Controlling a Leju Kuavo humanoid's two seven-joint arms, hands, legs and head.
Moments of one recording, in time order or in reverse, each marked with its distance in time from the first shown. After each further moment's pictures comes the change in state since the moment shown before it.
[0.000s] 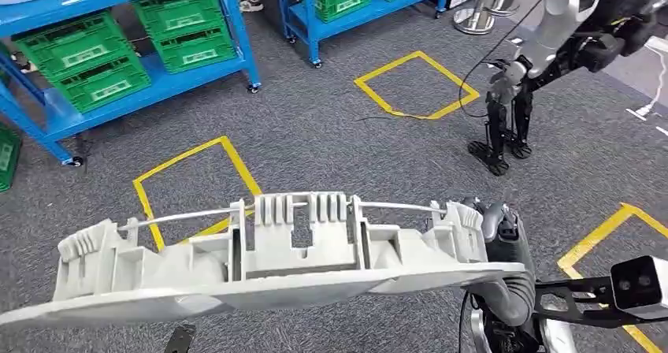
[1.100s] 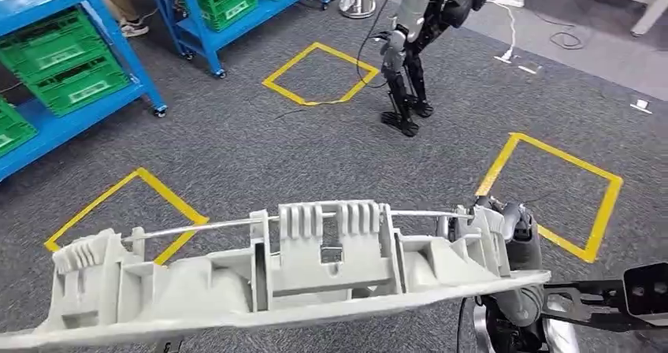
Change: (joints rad) left arm 0.010 0.026 0.025 -0.074 -0.062 0.010 0.023; right arm -0.010 0.012 -0.024 -0.002 0.014 0.017 -0.045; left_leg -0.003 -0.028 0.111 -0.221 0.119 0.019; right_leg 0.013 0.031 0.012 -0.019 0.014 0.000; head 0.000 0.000
